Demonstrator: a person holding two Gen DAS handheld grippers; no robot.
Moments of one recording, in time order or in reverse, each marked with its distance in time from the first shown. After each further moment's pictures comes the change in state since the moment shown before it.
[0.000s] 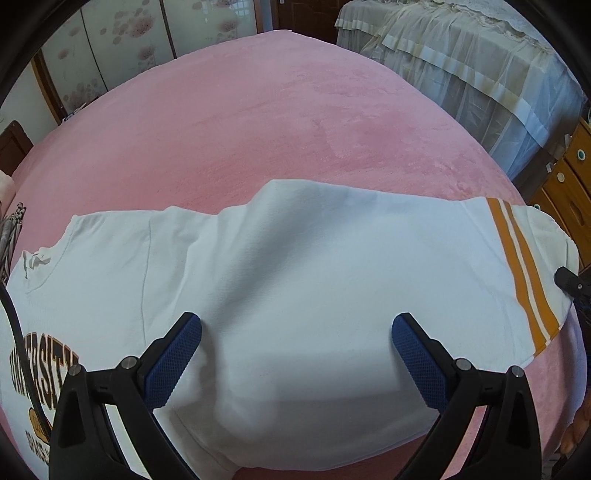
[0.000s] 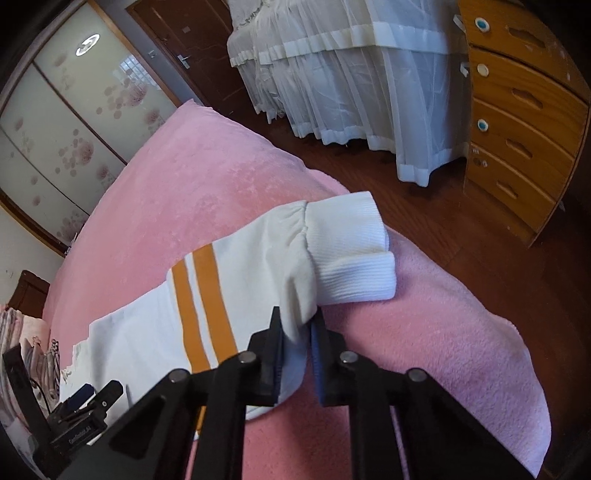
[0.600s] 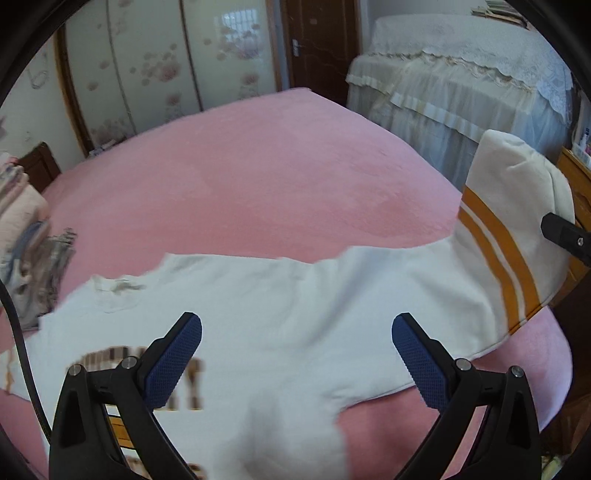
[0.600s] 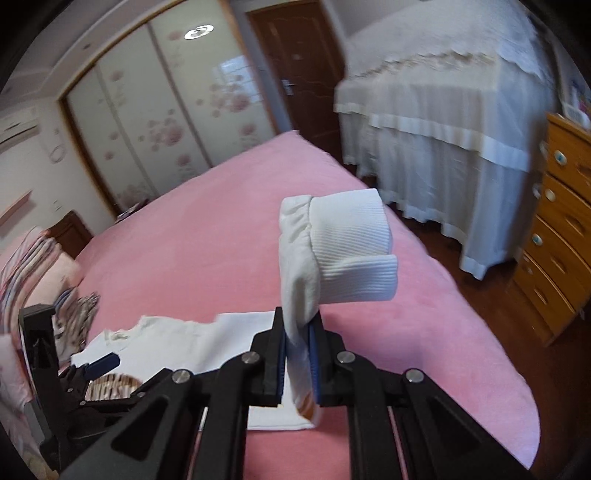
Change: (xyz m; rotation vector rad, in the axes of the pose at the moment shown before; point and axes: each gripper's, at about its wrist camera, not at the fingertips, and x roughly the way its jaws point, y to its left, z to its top) left arm -0.133 0.084 -0.018 -0.004 -0.232 0.078; right arm -0.102 0.157 -0.022 -0.357 -0.174 0.191
